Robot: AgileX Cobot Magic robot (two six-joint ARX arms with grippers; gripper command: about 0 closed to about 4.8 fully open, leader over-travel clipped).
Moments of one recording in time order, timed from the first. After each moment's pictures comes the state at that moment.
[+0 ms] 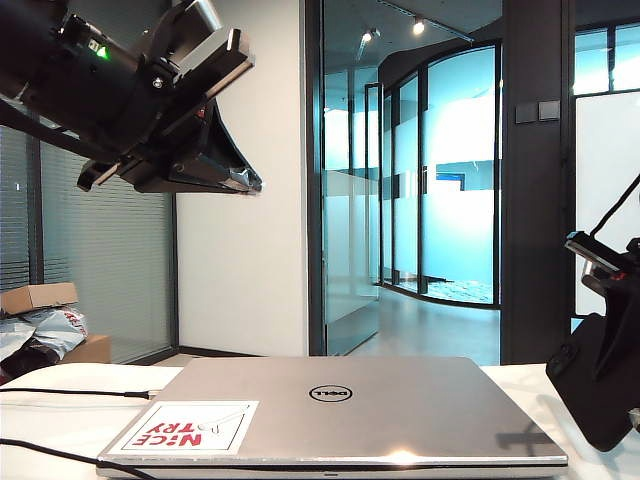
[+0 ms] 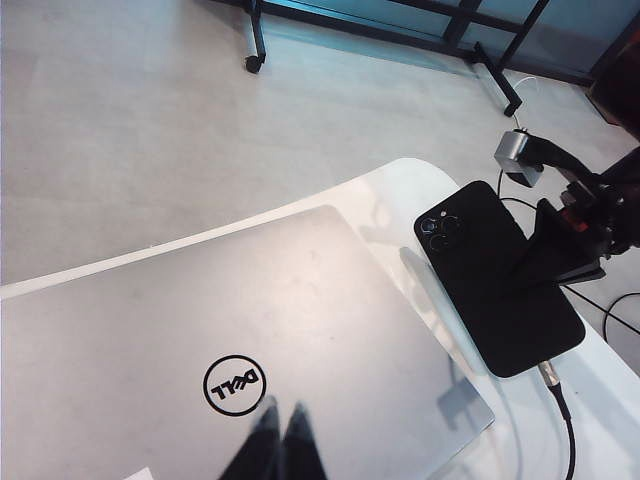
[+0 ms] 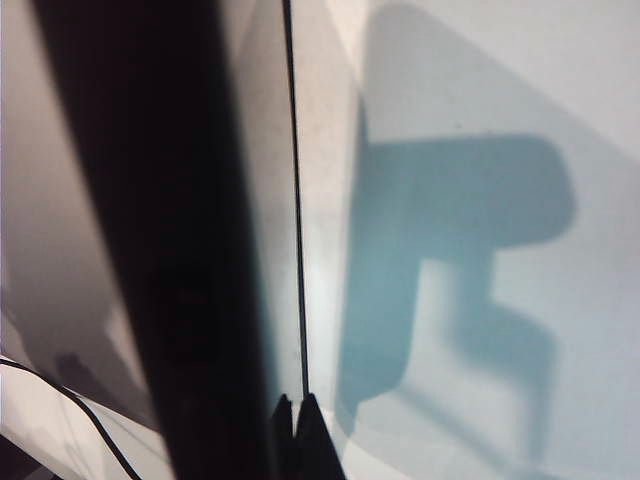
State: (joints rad) left arm -0.64 1.25 0.55 0.35 0.10 -0.26; right arm -0.11 1.91 1.12 -0.71 -0.58 0.09
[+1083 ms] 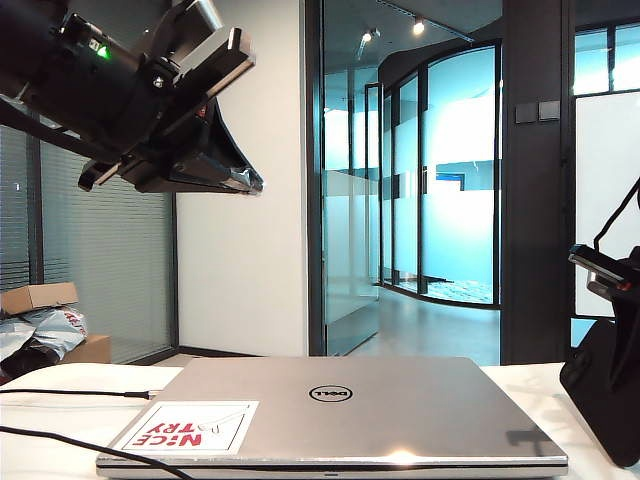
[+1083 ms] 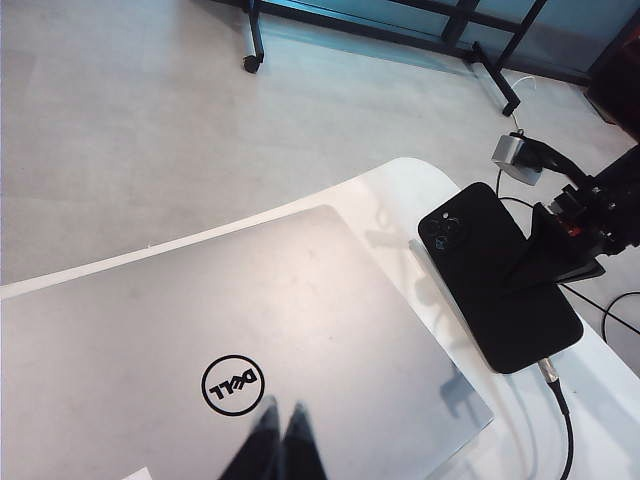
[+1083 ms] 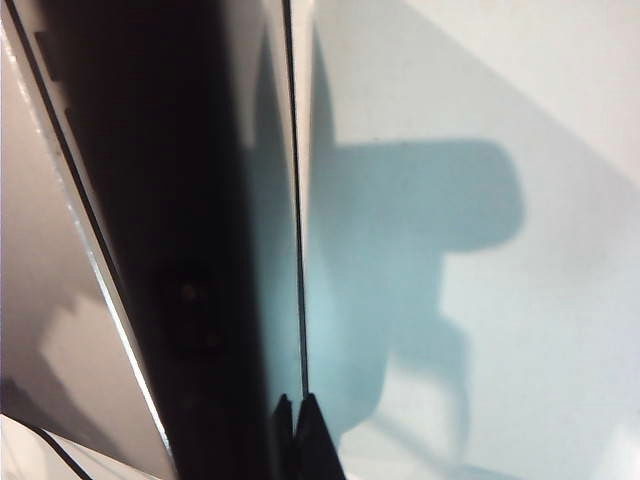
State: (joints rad) left arm -0.64 1.25 0.55 0.35 0.10 -0.26; right arm -0.10 1.92 1.12 -0.70 -0.48 0.08
